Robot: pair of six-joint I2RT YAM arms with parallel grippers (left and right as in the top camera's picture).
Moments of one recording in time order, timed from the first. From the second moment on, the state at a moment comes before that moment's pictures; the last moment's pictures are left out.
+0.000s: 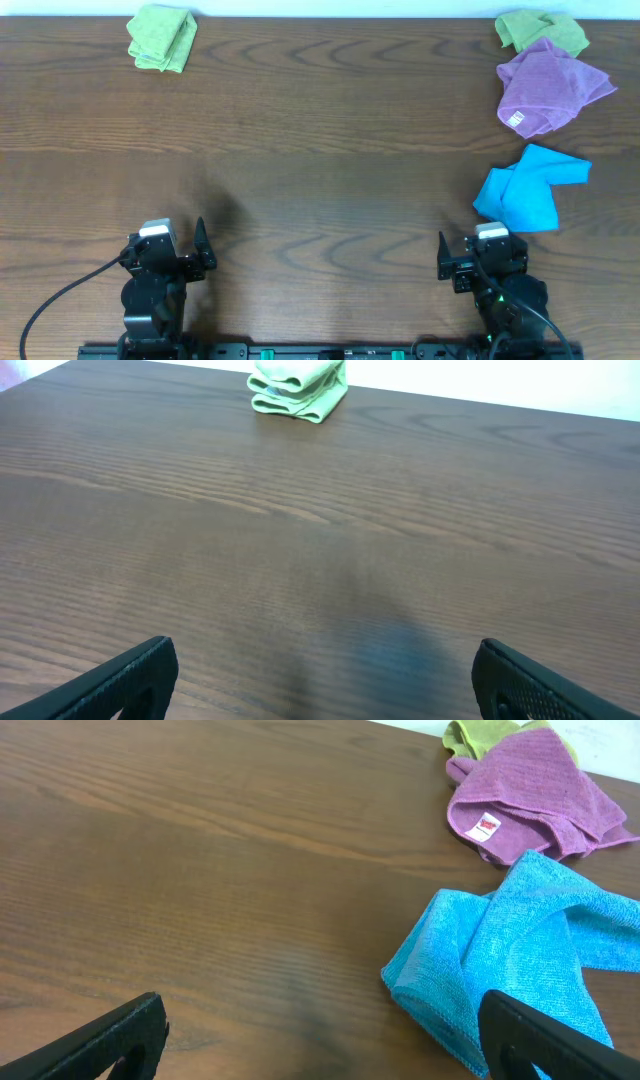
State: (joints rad) left arm 0.00 0.01 0.14 -0.49 -0.09 -0.11; right arm 0.09 0.01 0.15 -0.55 0.03 -0.14
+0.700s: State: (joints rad) left arm 0.00 0.01 0.14 -0.49 -0.09 -0.11; right arm 0.08 0.11 0.15 -0.31 0.17 0.20
